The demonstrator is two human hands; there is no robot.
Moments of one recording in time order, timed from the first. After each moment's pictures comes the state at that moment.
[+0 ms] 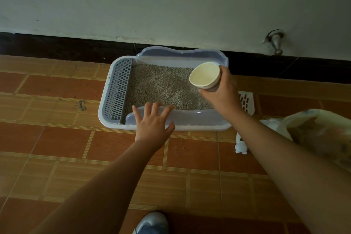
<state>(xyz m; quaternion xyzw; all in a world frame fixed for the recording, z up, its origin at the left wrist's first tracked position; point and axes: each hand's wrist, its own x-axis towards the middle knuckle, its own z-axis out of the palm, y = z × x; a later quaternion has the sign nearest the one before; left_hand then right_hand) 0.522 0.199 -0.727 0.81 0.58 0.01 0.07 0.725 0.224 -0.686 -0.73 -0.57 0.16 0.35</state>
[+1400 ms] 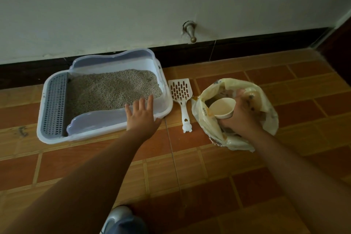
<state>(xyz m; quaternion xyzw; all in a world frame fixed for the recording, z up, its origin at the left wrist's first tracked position) 0.643 0.164 -0.711 0.85 0.51 -0.06 0.08 0.874 0.031 -0.669 -0.88 -0.39 0.20 0.15</state>
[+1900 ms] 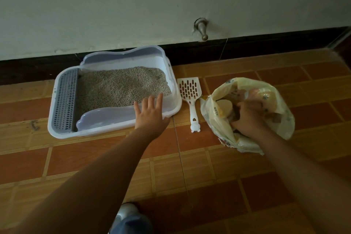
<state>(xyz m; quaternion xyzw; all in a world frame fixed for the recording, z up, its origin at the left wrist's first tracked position) 0.641 0.165 -0.712 0.86 0.50 -0.05 0.09 0.881 0.042 -0.687 -0.89 -0.40 0.22 0.05</state>
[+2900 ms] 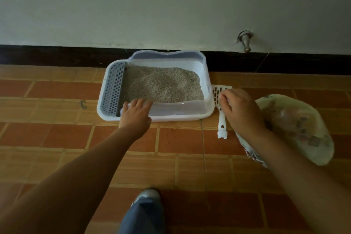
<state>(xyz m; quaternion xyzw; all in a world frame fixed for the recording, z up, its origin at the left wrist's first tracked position) 0.508 0.180 -0.682 0.82 0.57 -0.05 0.06 0.767 0.101 -0.618 -0.69 -0.68 0.02 0.24</state>
